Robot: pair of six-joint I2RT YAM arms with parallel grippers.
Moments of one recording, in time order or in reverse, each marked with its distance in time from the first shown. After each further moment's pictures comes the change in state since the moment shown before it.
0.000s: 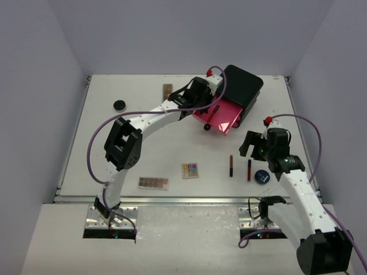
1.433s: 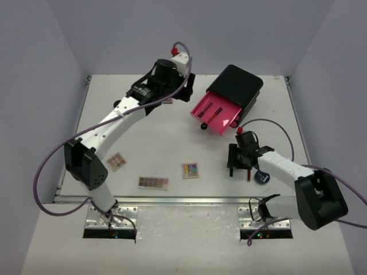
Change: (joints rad) left arm 0.106 -0.411 -0.114 -0.193 -0.025 -0.047; right arm 0.273 0.437 -0.046 0.133 0.088 0.145
